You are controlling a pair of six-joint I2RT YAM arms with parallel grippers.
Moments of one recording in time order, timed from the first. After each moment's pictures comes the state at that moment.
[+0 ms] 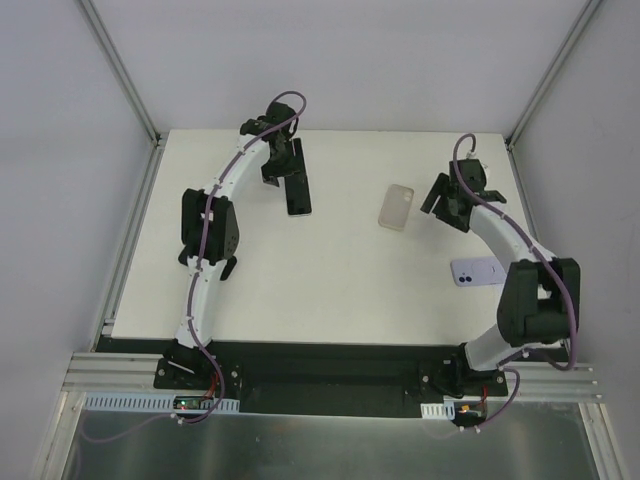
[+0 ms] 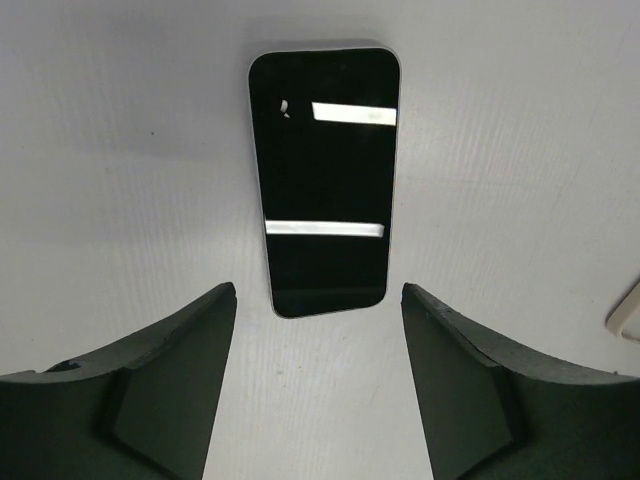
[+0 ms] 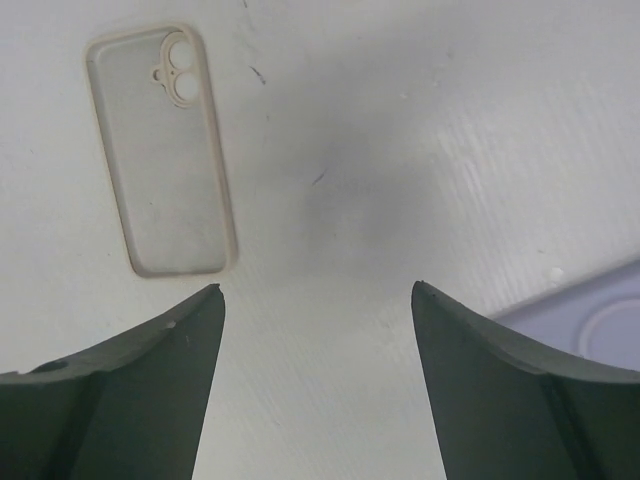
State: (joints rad) left arm -0.33 2.38 2.30 -1.02 0.02 -0.50; right arm 0.13 1.63 1.17 -0.48 0.16 0.54
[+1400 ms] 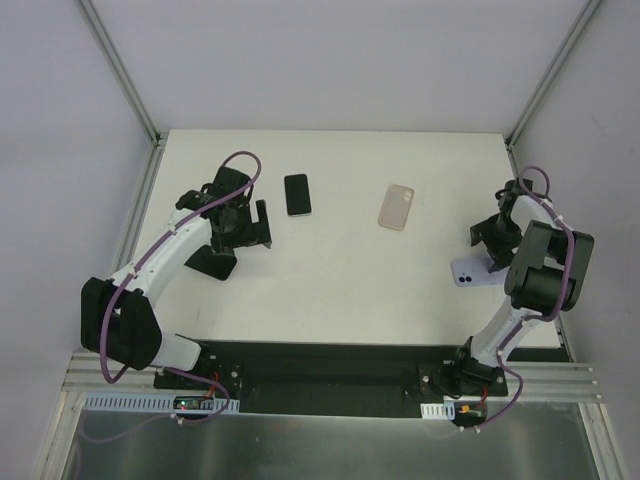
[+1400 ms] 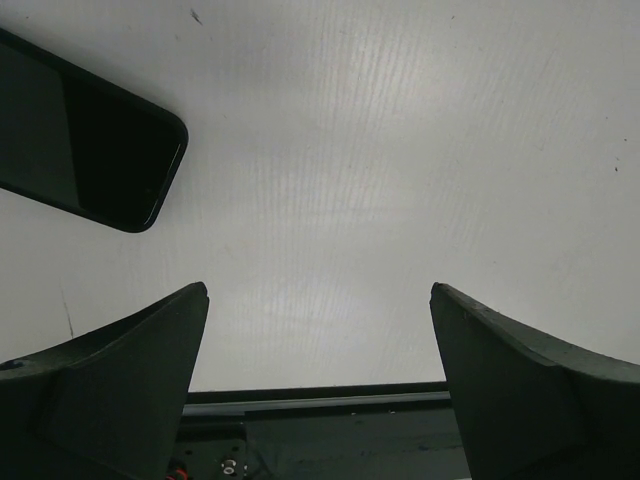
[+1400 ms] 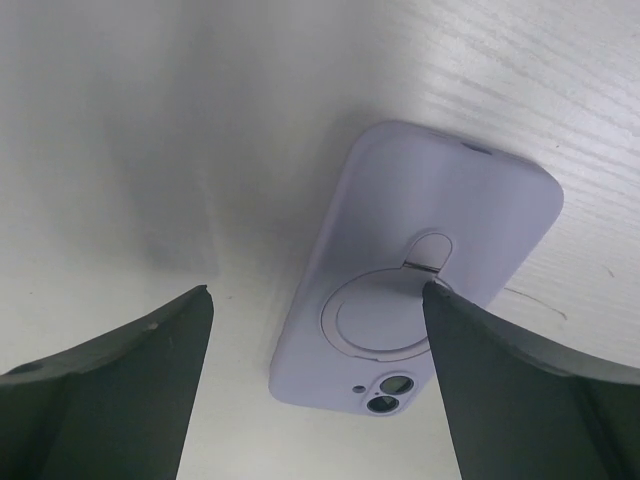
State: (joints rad) left arm -0.33 1.40 1.14 -0.90 0.02 -0.53; right arm -0.29 1.79 1.20 -0.81 0.17 0.84
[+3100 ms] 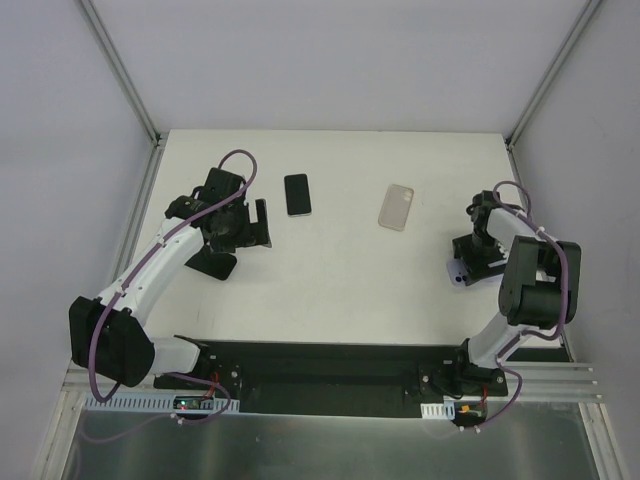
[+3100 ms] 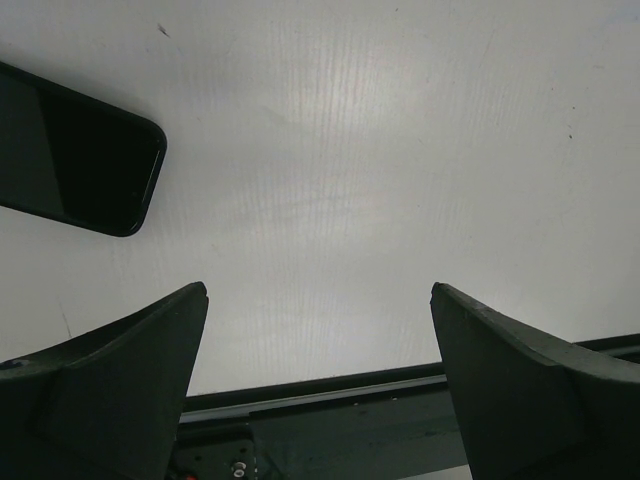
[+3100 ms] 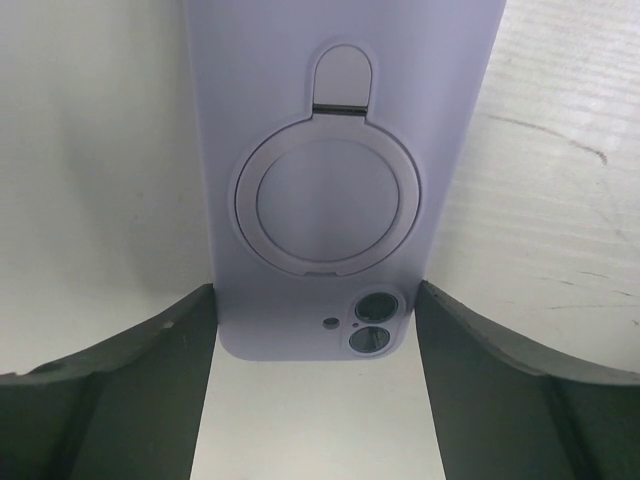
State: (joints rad) left arm -0.33 1.30 1.12 -0.88 0.07 -0.47; right arm -0.13 1.70 1.04 -0.86 0.25 1.19
